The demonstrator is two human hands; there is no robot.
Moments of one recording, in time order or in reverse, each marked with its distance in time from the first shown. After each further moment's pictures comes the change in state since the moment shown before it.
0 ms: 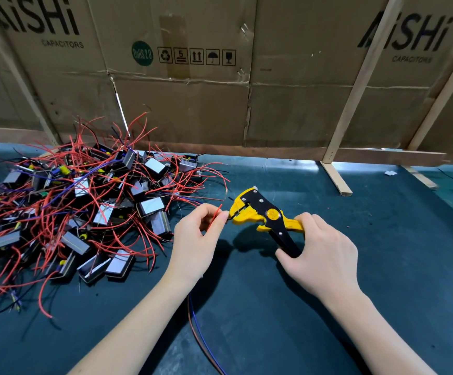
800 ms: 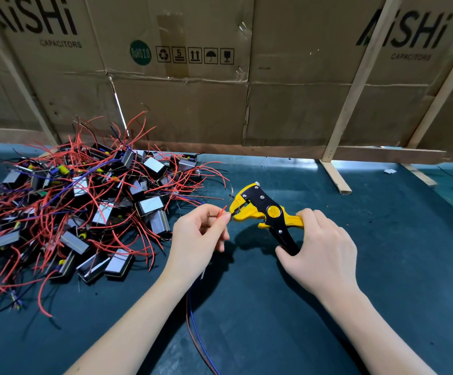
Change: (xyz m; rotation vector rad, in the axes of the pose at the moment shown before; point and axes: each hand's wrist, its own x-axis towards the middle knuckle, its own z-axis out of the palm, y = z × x) left_hand 0.001 -0.001 0.001 -0.128 -0.078 -0.087; right_hand 0.000 0.001 0.004 0.007 0.084 -0.042
